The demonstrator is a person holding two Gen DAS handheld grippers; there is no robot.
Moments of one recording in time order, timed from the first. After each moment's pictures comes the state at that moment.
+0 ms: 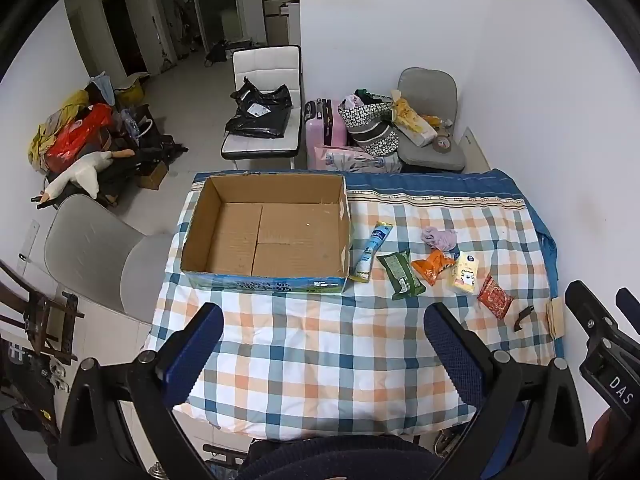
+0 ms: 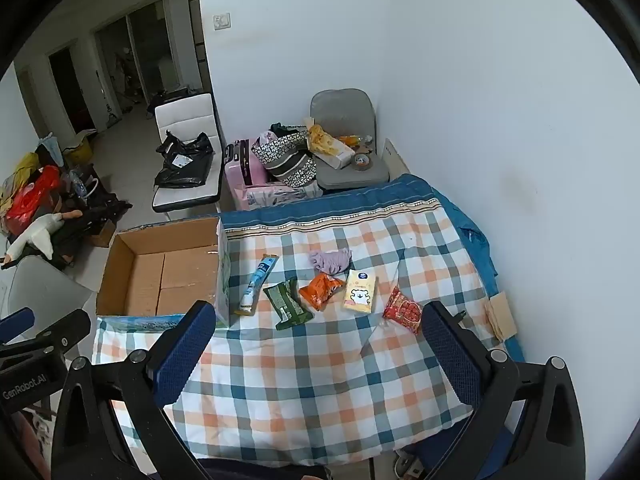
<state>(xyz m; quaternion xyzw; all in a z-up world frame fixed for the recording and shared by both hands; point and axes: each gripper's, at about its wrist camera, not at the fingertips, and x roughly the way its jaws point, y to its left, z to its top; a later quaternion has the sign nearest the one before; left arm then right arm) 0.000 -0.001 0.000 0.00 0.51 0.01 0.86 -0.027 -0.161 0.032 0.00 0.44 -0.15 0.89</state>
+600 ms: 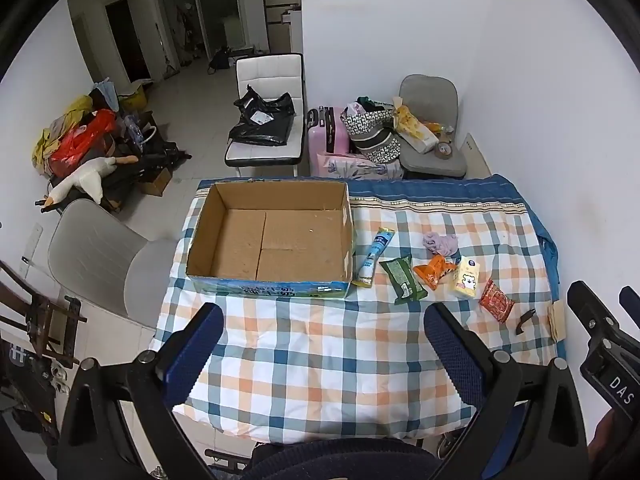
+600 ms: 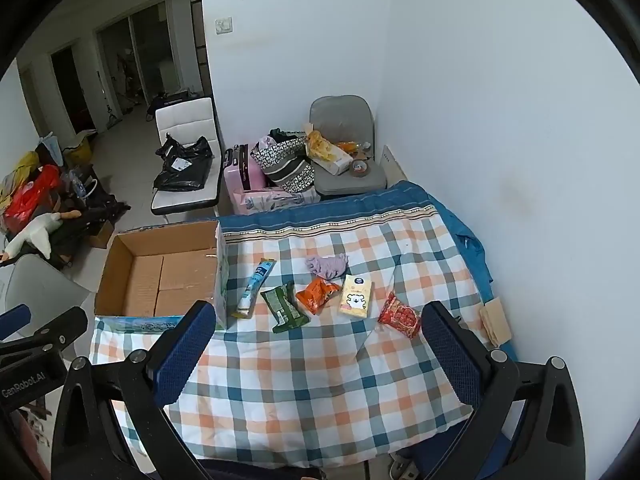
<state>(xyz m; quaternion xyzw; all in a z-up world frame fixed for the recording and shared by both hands) -0.001 0.001 0.005 -0.01 0.51 0.01 0.86 -0.028 -0.160 0.034 0.00 0.43 -0.15 0.89</state>
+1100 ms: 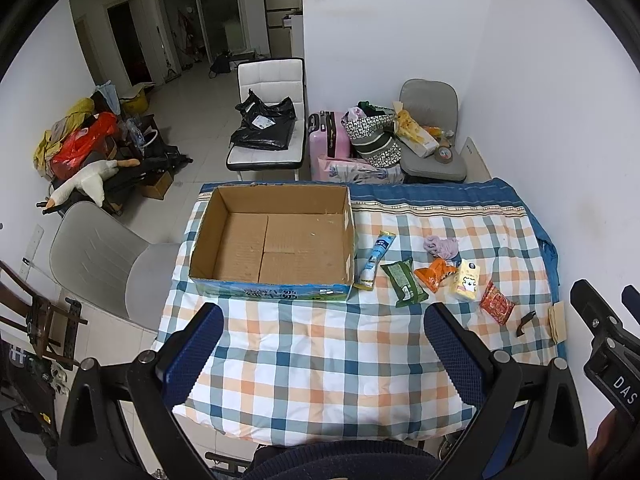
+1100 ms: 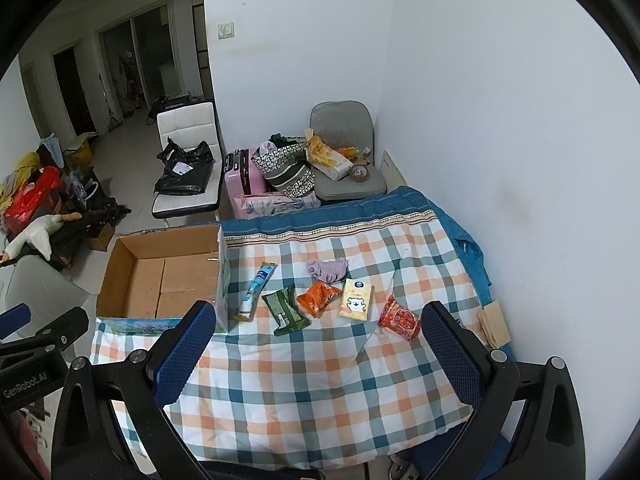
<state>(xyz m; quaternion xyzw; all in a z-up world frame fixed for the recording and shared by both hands) -0.001 0.002 0.009 -0.01 0.50 0.01 0.87 -0.029 -0.159 0.037 0.00 0.42 -0.16 0.89</state>
